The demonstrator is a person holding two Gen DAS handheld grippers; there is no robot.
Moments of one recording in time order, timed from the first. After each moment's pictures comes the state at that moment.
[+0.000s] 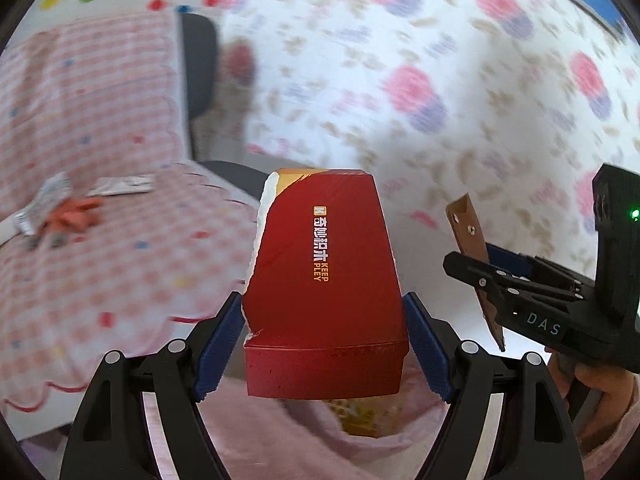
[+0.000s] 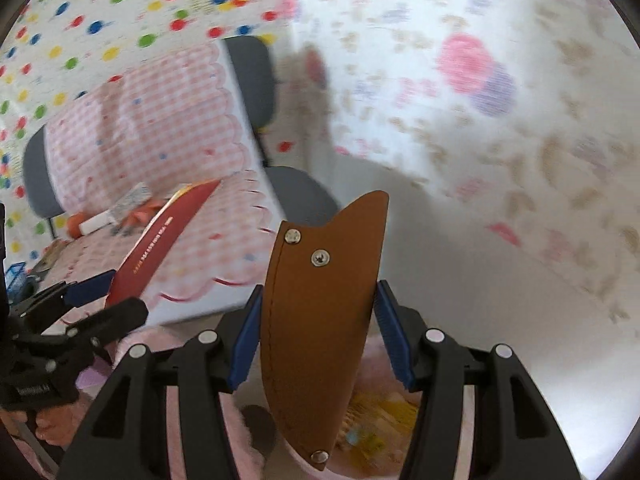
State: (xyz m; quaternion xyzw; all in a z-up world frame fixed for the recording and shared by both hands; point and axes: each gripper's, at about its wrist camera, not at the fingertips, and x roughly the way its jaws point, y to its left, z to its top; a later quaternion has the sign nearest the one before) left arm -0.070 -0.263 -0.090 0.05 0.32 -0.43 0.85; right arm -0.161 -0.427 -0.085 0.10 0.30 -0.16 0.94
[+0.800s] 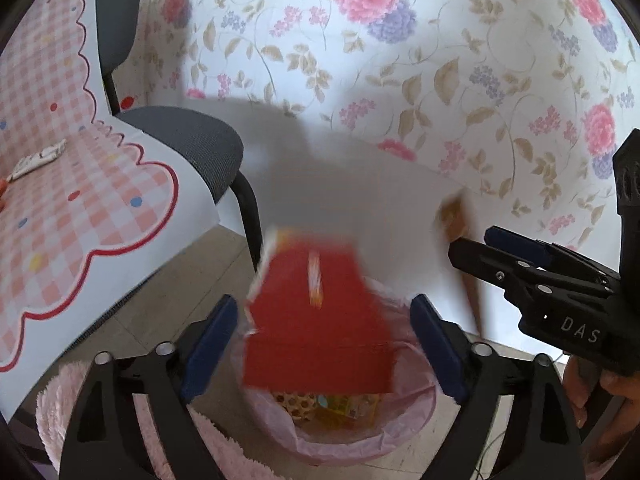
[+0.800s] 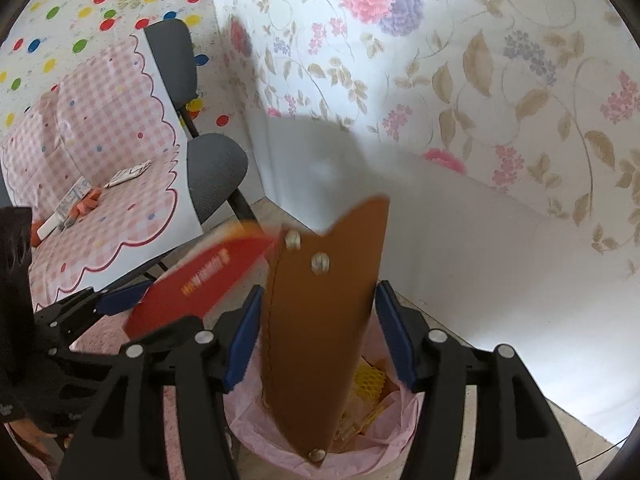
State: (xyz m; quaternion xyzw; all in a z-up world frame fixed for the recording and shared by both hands) left arm -0.071 -0.358 -0.160 0.10 0.37 -0.46 0.80; right arm -0.181 -0.495 -0.143 0.17 0.33 -0.19 0.91
